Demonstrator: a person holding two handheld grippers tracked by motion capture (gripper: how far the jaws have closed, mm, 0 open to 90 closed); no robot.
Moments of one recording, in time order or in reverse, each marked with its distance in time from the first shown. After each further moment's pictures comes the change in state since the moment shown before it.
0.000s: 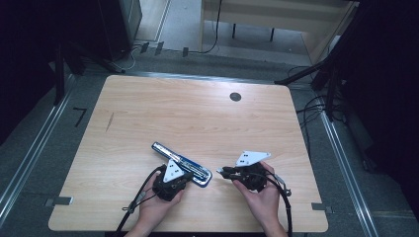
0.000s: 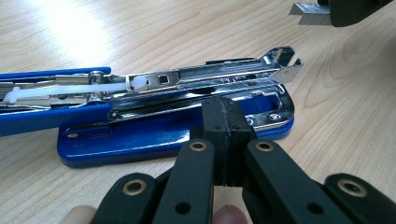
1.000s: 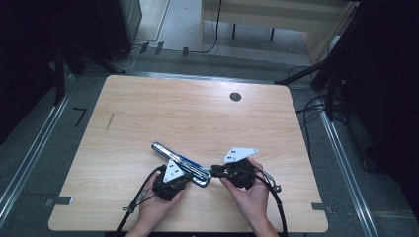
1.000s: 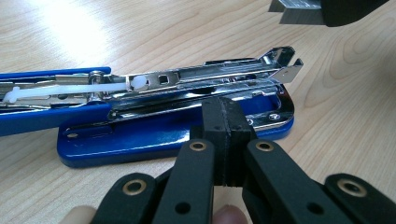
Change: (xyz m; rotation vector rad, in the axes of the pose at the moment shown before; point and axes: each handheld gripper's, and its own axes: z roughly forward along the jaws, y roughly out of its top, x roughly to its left) left arm 0.000 0.000 0.000 -0.001 -0.001 -0.001; right arm 0.020 0.030 0.014 0.004 0.021 0.021
